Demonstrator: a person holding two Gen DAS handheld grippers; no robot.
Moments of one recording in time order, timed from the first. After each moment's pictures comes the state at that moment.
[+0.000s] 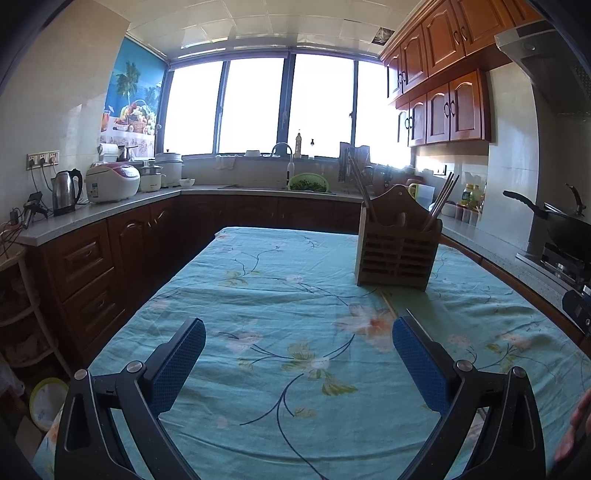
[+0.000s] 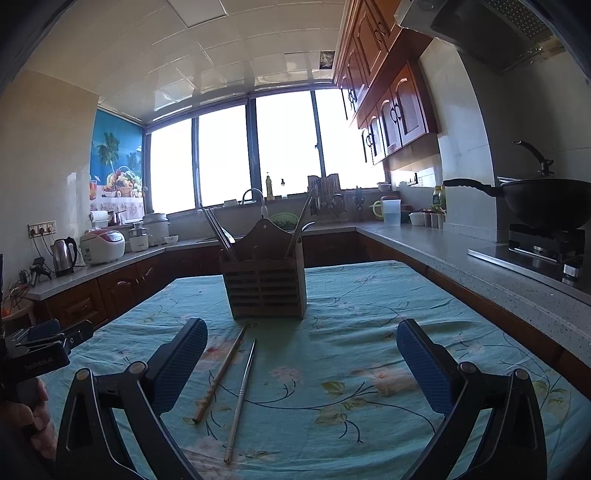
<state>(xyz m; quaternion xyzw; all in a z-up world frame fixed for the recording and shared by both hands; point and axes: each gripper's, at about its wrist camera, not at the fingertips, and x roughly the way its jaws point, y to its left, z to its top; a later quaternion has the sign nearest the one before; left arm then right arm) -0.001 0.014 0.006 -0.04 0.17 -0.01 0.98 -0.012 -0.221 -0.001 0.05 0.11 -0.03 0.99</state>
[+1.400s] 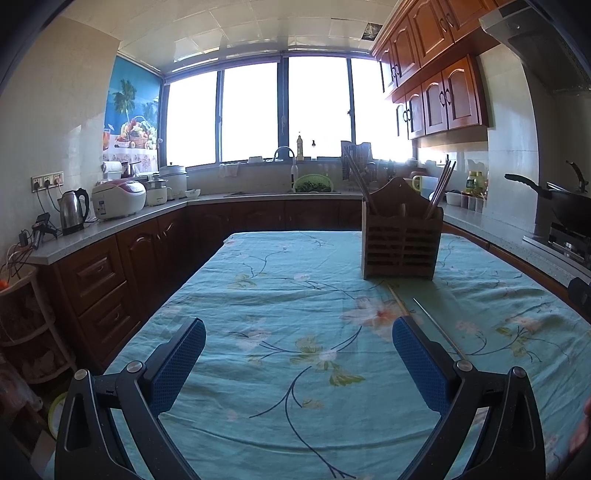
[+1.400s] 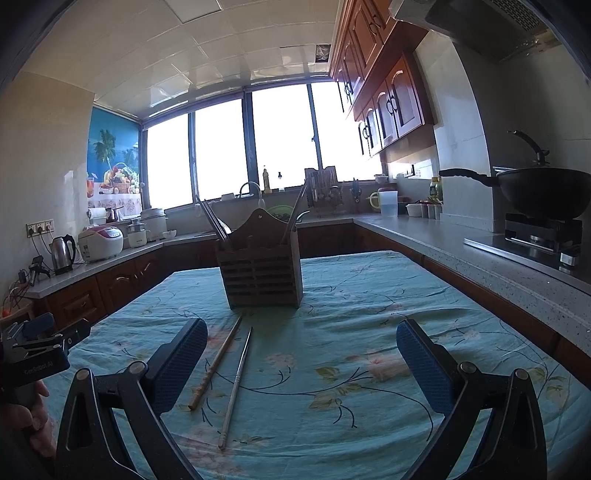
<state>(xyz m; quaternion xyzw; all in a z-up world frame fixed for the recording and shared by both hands) -0.010 0.004 -0.001 0.00 0.17 0.00 0.99 -0.018 -0.227 -0.011 0.06 0.12 -0.03 0.99</state>
